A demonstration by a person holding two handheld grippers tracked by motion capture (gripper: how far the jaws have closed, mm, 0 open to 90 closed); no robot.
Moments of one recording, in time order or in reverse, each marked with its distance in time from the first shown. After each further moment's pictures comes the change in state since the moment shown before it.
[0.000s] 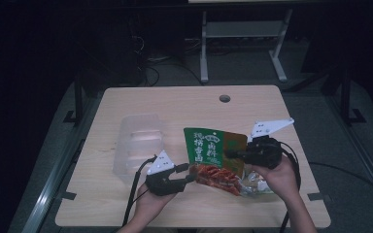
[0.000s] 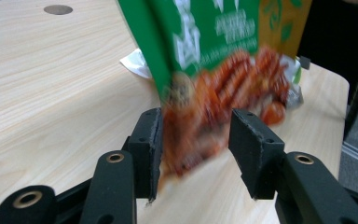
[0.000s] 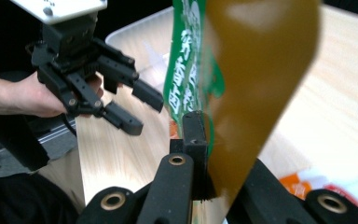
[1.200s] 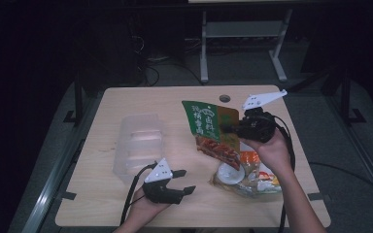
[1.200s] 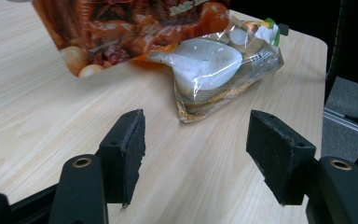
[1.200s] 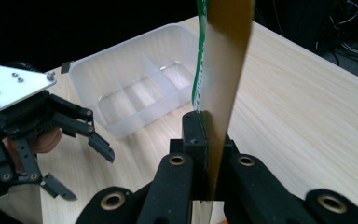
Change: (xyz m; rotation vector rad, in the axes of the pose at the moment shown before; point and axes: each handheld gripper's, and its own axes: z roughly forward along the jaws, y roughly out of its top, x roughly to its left) left arm 0.001 -0.016 -0.001 0.039 -0.075 0.089; right arm -0.018 0.061 0.003 0.008 -0.105 -0.032
